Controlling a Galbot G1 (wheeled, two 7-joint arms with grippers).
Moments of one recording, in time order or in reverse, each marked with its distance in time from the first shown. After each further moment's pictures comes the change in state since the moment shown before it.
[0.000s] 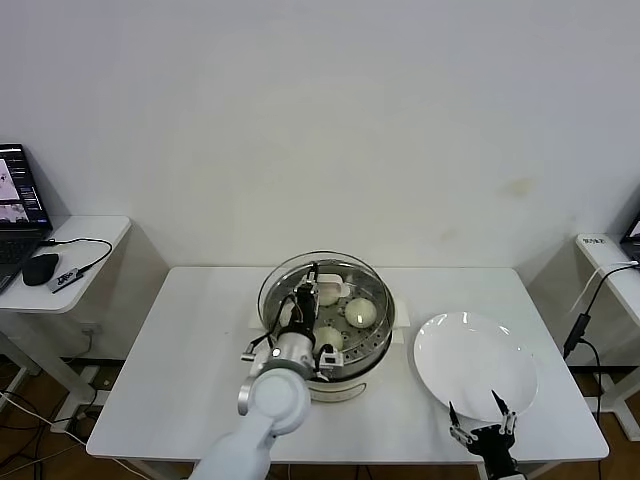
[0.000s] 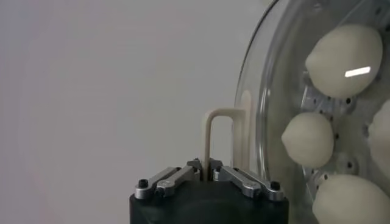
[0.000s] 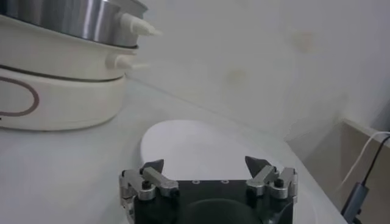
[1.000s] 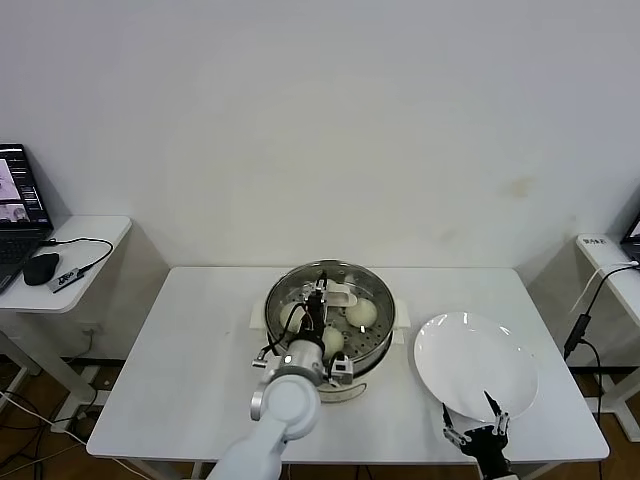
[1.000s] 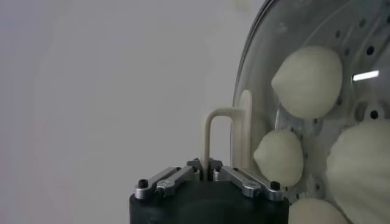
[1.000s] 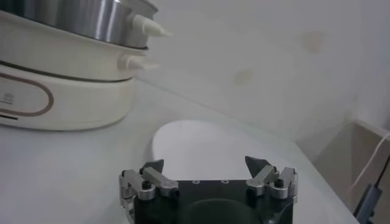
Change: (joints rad) left arm 0.024 -0.047 0.002 0.047 0.048 -0.023 -0.011; right arm 0.001 0.001 -0.021 -0.009 -0.003 0.004 -0.002
